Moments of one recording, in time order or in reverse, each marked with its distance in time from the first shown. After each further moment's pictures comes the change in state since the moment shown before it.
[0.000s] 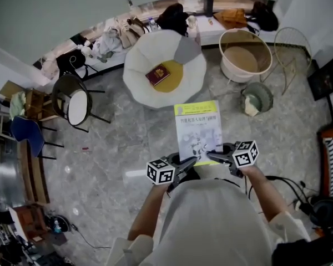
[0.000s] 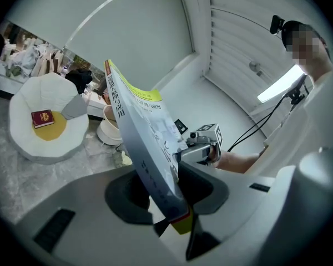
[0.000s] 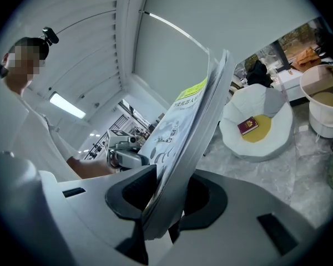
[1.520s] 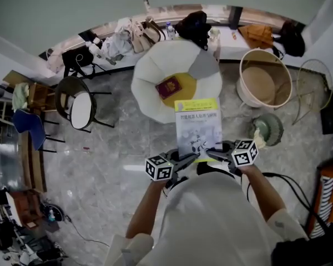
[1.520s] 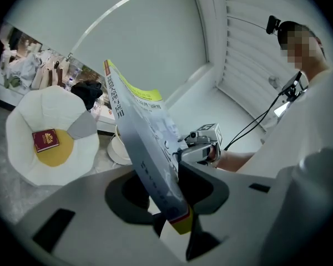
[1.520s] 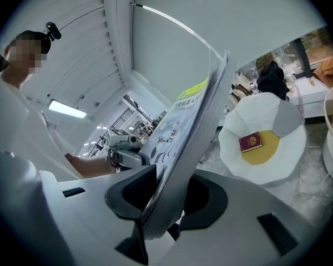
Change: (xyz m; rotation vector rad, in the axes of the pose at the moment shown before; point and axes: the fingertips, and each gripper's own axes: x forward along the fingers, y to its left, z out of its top) left arm 0.057 0.155 0.202 -0.042 -0.086 0.072; right arm 0.043 -0.157 0.211 -0.047 0.095 0.071
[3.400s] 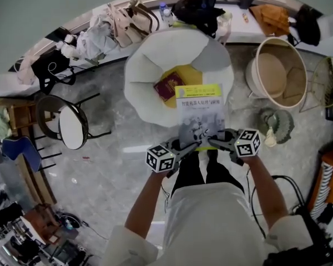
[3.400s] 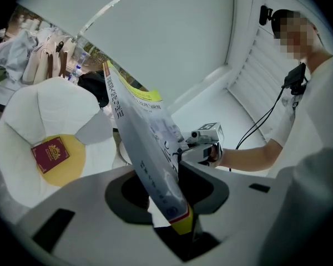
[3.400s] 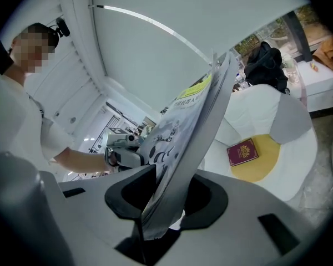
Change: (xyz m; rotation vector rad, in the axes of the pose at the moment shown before) left arm 0.026 0.286 0.143 -0.095 0.121 -0.057; right arm 0.156 -0.221 0.155 0.160 0.000 -0.075
